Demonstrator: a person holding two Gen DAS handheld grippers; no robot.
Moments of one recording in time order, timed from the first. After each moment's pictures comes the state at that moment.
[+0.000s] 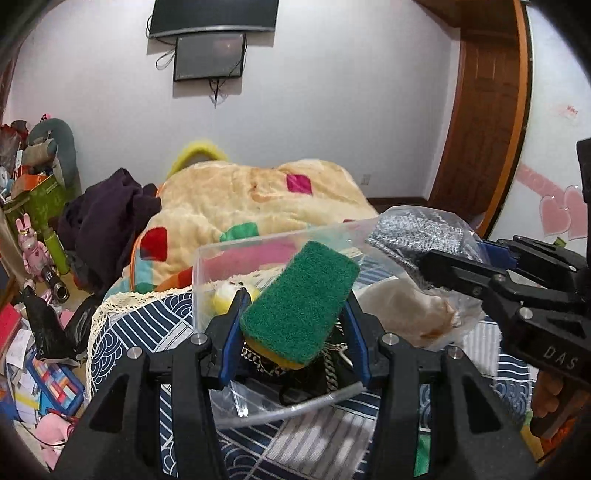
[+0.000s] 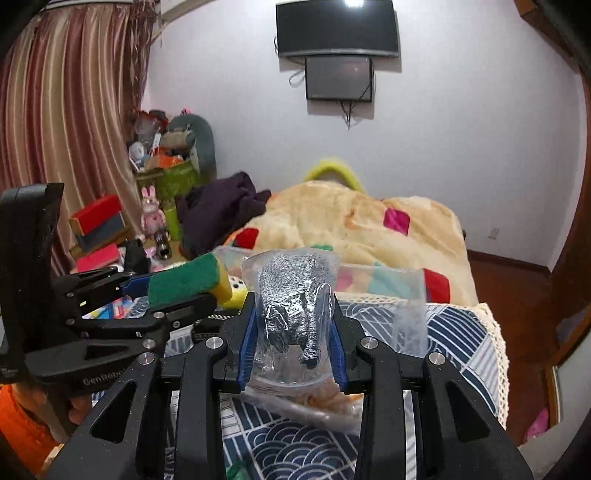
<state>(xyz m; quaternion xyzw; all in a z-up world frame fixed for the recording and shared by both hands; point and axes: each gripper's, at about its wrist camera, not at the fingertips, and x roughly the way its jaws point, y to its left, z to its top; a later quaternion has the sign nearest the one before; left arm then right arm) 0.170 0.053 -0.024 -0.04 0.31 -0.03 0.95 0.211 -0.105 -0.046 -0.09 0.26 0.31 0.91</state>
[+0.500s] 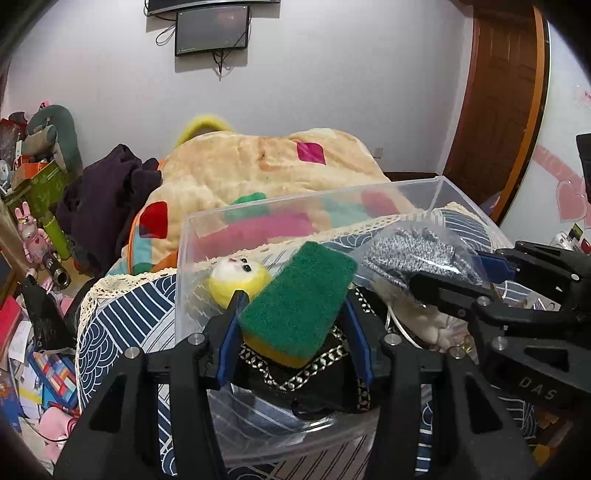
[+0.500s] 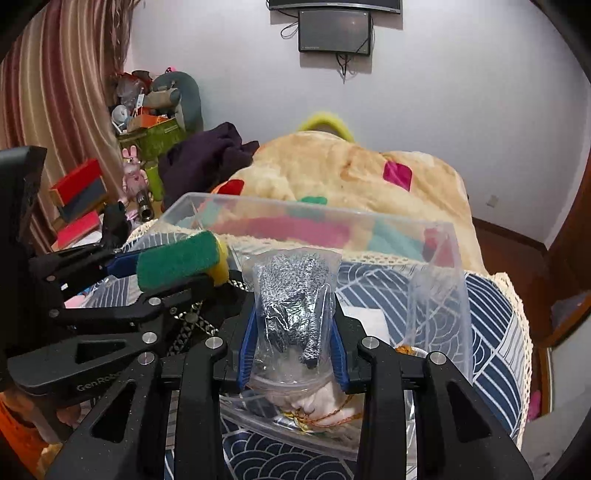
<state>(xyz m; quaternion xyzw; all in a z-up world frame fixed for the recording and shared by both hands) 0.202 0.053 -0.058 -0.03 0.36 -0.01 0.93 0.234 -0.096 -0.080 -0.11 0.33 0.29 0.89</state>
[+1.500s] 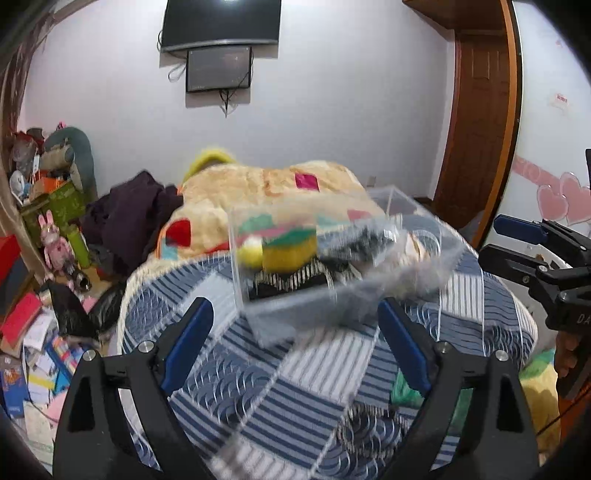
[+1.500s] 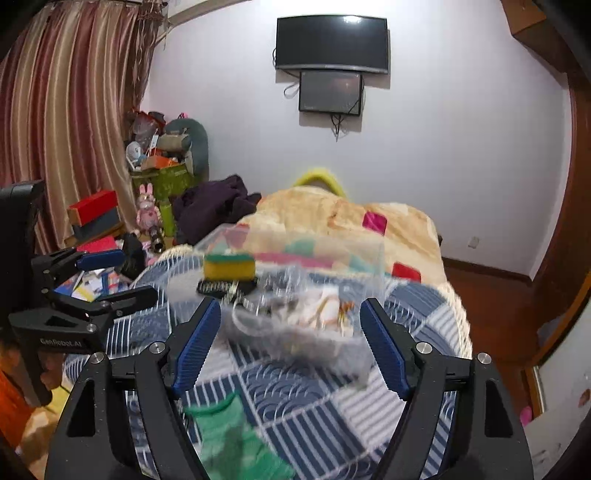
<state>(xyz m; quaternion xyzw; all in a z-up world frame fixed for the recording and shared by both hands) 0.069 0.055 -0.029 -0.02 0.30 -0.01 0.95 0.135 -0.159 -0.049 -0.10 0.24 0.29 0.92</state>
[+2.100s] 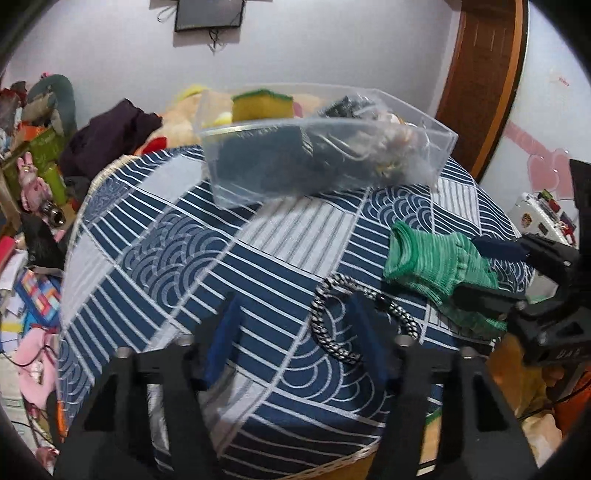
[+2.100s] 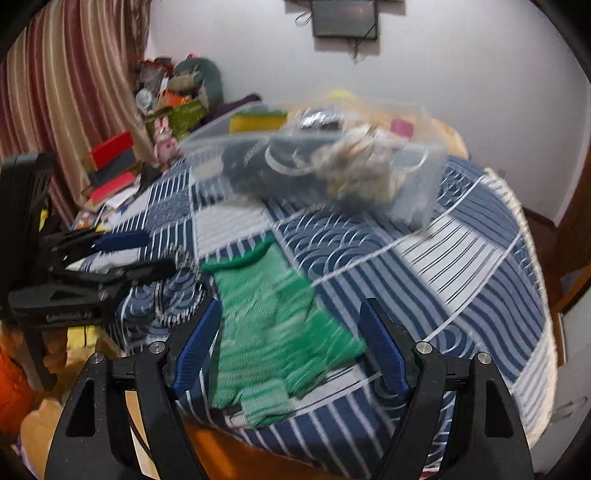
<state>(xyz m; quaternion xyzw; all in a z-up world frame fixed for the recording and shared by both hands) 0.043 0.034 -0.115 -0.05 0.39 -0.05 0.92 0.112 -0.155 -0.137 -0.12 0.36 0.32 0.87</state>
